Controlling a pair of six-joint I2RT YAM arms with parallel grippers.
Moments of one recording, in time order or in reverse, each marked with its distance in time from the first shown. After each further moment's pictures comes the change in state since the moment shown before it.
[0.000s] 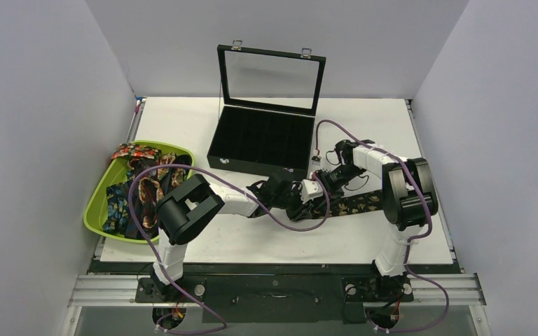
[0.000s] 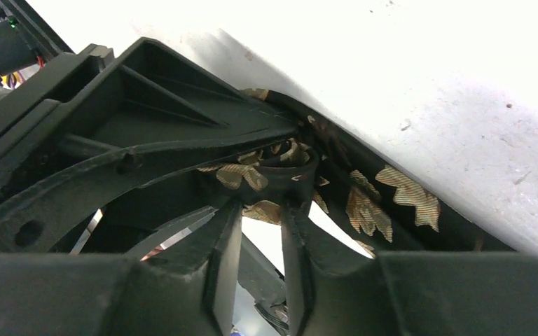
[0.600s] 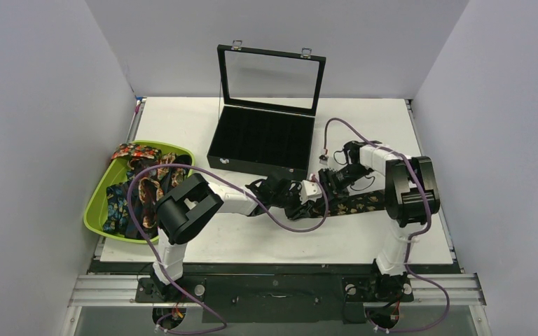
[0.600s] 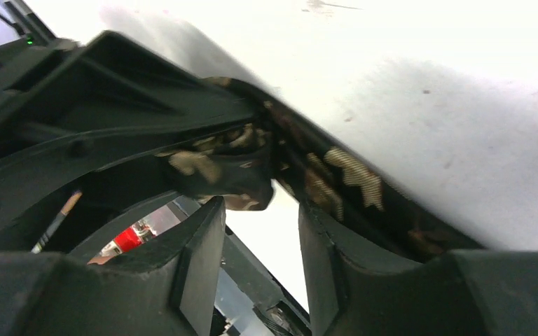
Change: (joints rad) left arm 0.013 -0.002 0.007 -0.031 0.017 0.087; right arm -0.078 0.048 -0.012 0.013 -0.009 -0.033
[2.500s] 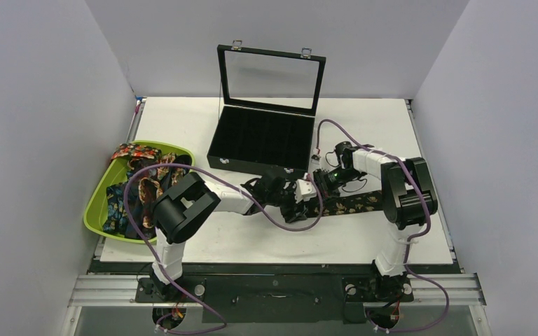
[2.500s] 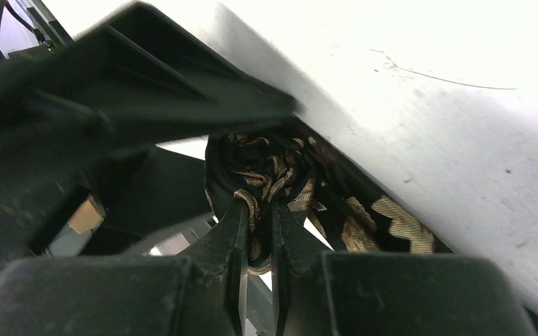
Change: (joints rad) left arm 0.025 -0.005 -0.013 -0.001 0.034 0.049; right arm 0.076 -0.045 -0.052 0.159 -0.059 0.086
